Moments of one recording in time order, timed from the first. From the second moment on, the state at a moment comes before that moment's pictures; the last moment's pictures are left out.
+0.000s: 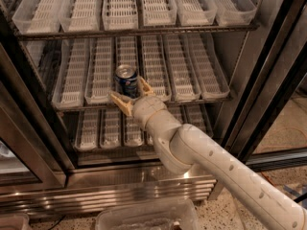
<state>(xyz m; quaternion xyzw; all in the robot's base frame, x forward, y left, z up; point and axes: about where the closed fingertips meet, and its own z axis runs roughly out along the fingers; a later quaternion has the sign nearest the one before) 0.626 0.060 0.823 -0.24 0.62 0.19 0.72</state>
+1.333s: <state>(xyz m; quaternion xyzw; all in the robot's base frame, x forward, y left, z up) 0.626 0.068 0.831 -0.25 0.62 0.19 0.72</state>
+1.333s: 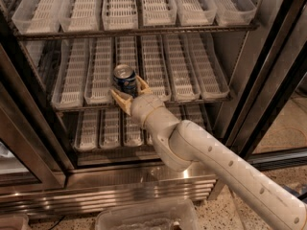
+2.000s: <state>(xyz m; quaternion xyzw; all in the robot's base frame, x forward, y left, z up) 0.619 0.075 0.889 -0.28 0.56 0.21 0.75</state>
